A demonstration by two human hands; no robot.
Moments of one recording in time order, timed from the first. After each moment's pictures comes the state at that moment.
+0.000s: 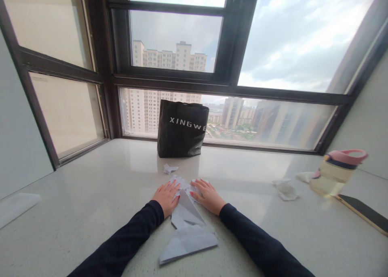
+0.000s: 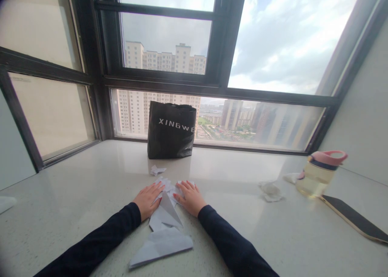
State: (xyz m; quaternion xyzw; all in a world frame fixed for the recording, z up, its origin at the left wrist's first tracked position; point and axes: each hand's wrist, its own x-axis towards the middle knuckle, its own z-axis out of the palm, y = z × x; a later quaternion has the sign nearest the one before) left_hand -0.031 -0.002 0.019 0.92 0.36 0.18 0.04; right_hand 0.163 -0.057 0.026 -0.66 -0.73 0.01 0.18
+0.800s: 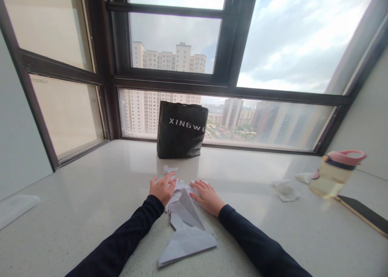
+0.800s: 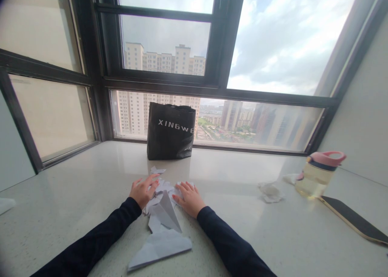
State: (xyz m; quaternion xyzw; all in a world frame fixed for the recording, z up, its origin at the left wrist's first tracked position) left_hand -0.030 -0.003 0.050 0.84 0.44 0.31 0.09; right_hand 0.162 -0.058 0.028 -0.66 -0.73 0.02 0.18
